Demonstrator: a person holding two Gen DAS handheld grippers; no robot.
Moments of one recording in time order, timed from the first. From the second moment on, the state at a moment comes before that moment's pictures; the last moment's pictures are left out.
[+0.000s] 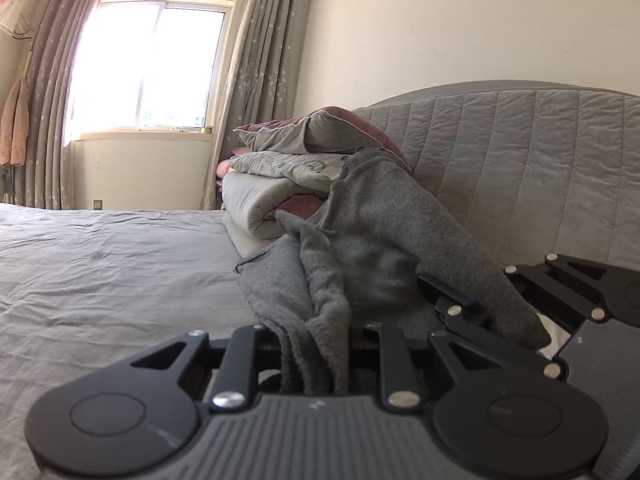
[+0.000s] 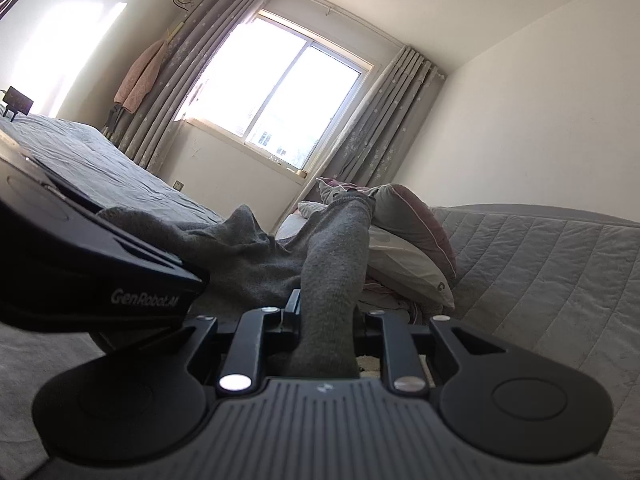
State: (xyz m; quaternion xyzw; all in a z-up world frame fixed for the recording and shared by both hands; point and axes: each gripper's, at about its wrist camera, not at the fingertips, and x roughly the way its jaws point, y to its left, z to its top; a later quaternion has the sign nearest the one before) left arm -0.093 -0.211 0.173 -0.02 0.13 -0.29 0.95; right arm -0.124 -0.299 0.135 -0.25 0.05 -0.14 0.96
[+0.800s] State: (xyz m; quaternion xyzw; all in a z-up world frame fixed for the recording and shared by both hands) left arm -0.069 -0.506 0.138 -0.08 0.22 -0.42 0.88; right arm -0.146 -0.613 0.135 -0.07 0.18 -0.06 0.98
